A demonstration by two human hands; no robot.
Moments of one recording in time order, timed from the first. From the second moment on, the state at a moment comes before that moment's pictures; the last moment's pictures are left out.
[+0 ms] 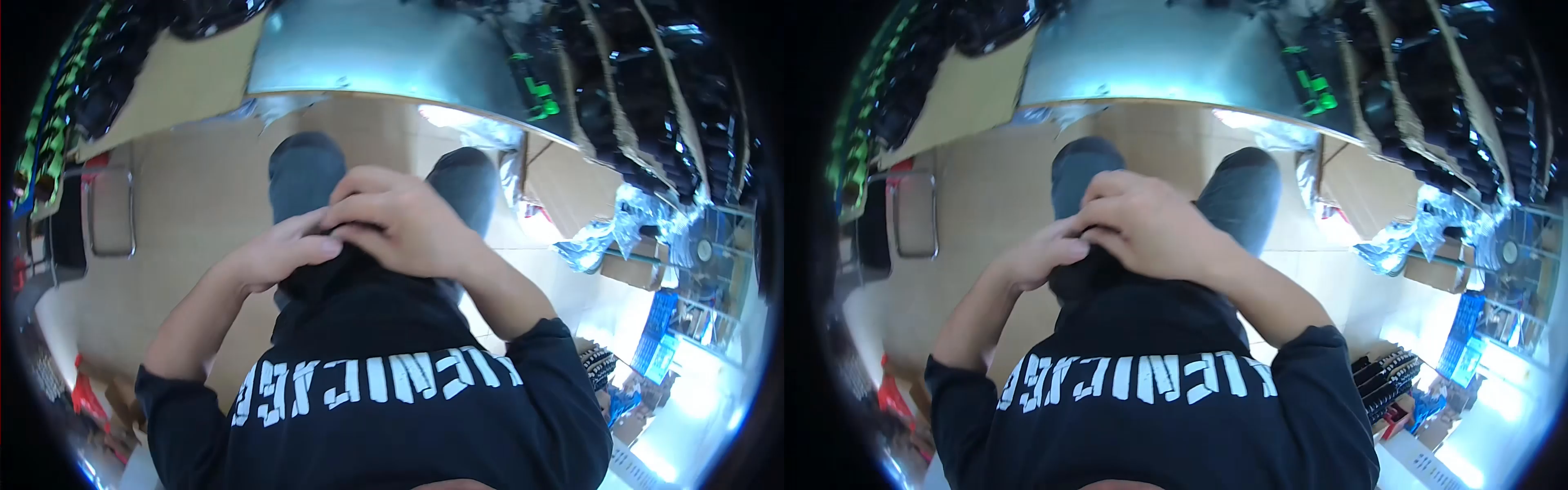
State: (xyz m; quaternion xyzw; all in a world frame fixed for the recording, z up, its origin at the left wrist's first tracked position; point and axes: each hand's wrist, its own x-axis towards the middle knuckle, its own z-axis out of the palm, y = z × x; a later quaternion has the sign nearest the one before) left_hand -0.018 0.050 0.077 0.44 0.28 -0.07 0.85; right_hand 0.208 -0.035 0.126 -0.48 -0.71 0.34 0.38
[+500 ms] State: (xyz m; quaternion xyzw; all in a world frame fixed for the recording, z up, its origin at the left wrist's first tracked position) left_hand -0.064 0.047 0.052 0.36 0.27 0.12 0.89; right_hand 0.456 0.006 0.061 -0.81 -0.53 -0.20 0.16
